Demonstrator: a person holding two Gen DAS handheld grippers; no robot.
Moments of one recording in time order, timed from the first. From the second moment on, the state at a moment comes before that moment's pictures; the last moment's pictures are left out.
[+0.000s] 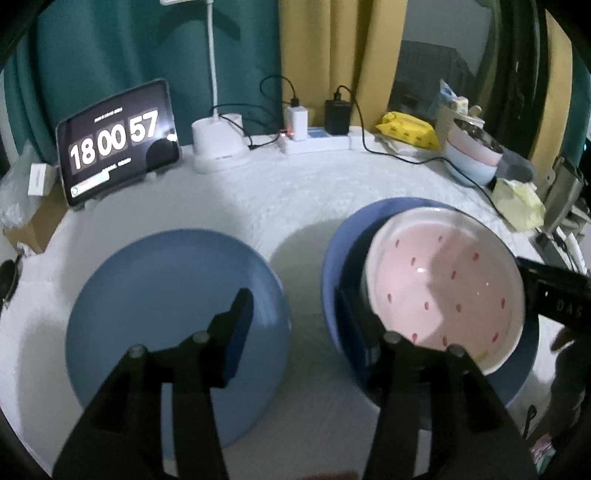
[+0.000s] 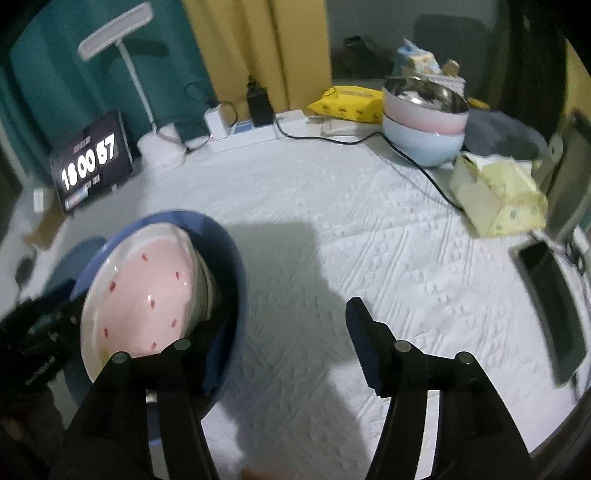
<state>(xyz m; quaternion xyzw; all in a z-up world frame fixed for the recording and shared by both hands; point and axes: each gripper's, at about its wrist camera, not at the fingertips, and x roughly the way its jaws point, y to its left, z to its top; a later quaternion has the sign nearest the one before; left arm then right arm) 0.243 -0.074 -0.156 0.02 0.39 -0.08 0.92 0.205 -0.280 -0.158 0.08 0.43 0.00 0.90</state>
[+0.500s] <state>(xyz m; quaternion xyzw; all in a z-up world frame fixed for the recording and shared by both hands) 0.231 -0.088 -0.157 0.02 0.35 -0.09 0.93 0.203 -0.290 -0.165 0.15 0.40 0.04 0.90</state>
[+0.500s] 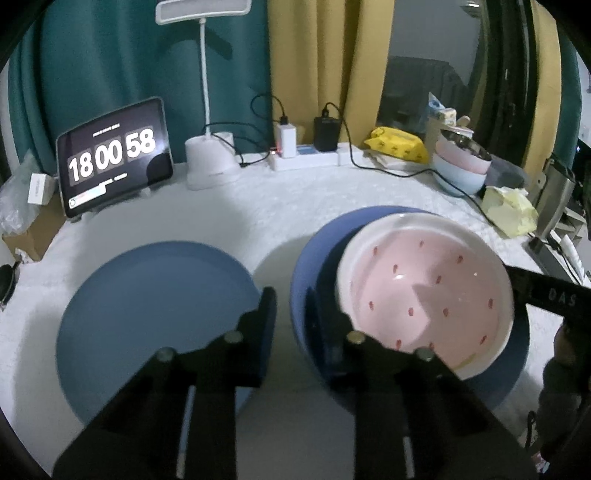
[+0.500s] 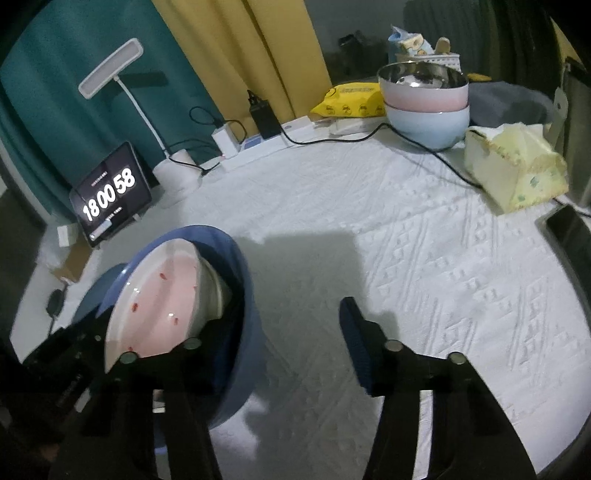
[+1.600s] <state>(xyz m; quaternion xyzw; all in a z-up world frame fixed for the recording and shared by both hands) 0.226 -0.082 -0.151 -0.03 0.35 -0.13 0.93 0.190 -0.268 -0.148 0.16 0.38 0.05 0.91</state>
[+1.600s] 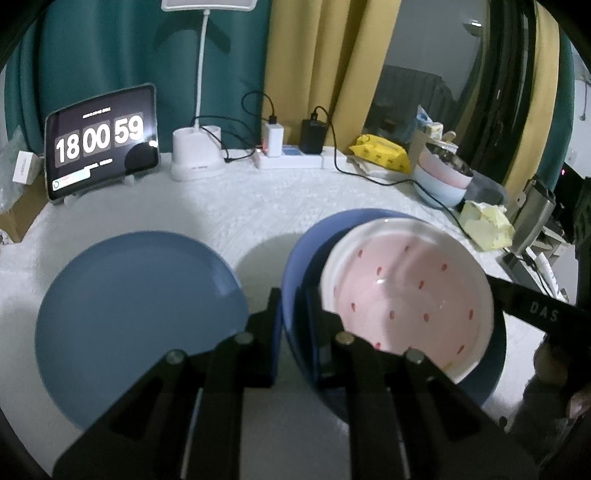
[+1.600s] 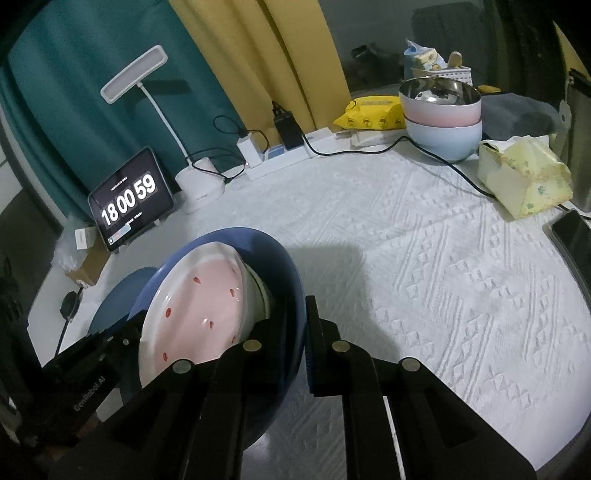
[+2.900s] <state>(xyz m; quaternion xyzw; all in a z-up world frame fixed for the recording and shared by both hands) 0.224 0.021 -0.113 -0.10 0.29 -0.09 0.95 0.213 -0.175 -0.096 0.11 0.35 0.09 0.93</state>
